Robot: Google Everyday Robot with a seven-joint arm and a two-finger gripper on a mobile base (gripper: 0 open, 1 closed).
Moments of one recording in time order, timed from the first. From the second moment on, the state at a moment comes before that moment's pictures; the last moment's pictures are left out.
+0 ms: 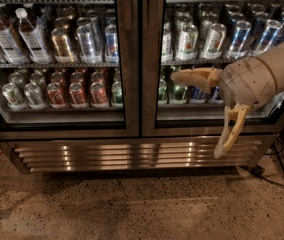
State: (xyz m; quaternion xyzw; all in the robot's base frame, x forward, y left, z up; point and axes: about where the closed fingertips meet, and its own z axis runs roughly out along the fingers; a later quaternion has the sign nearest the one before) arm 0.428 -0.098 0.916 -0.69 0.47 0.41 0.37
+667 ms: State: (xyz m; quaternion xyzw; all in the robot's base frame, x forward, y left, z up) arm 0.430 -0.101 0.916 -0.64 0.48 0.42 0.42
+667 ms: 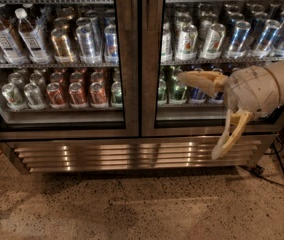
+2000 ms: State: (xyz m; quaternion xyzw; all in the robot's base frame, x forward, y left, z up) arm 0.440 -0.106 0.910 -0.53 0.49 0.54 0.43
